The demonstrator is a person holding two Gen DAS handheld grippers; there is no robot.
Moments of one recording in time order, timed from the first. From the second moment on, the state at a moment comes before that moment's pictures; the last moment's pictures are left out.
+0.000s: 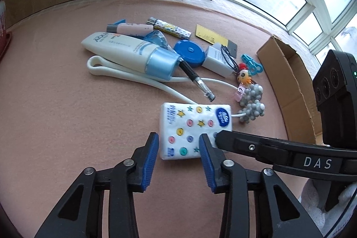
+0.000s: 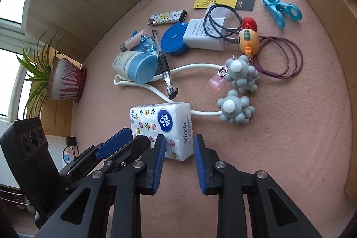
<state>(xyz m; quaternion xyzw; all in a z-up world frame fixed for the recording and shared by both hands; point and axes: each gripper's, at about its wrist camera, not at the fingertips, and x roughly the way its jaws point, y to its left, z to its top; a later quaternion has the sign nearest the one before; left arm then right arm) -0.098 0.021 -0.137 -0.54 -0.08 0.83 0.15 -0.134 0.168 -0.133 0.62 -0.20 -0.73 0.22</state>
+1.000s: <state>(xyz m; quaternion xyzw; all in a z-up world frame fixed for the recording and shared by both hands) -0.047 -0.015 -0.126 -0.53 -0.12 0.82 0.14 -0.118 0.158 -0.098 0.58 -0.11 -0.77 0.25</state>
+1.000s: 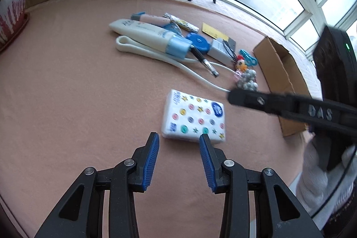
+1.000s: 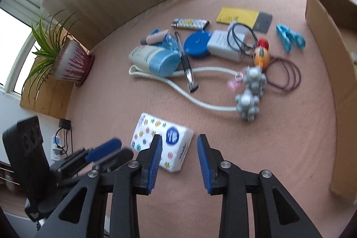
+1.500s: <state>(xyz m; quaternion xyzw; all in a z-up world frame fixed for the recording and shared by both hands) -0.046 -0.008 -0.136 -0.53 -0.11 0.83 0.13 -0.139 0.117 -0.130 0.64 -0.09 -0.69 0.32</state>
